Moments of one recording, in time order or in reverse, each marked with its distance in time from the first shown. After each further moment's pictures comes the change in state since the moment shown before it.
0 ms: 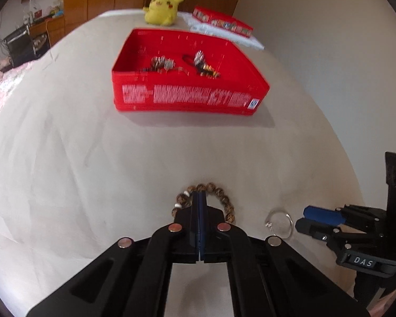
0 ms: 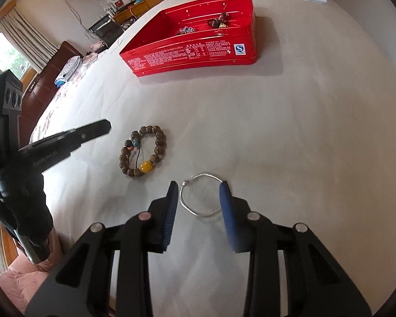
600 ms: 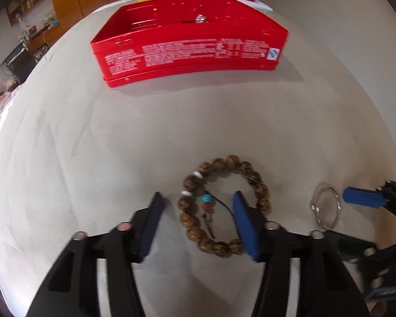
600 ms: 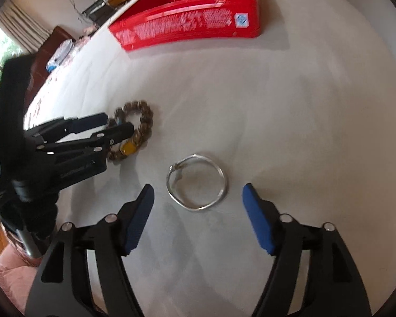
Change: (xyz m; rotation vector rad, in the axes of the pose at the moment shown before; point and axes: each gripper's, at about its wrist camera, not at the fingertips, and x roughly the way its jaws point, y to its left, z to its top) left arm 0.052 -0.020 -0.015 0.132 0.104 0.152; right arm 0.035 0.007 -0.009 -0.040 0.084 -0.071
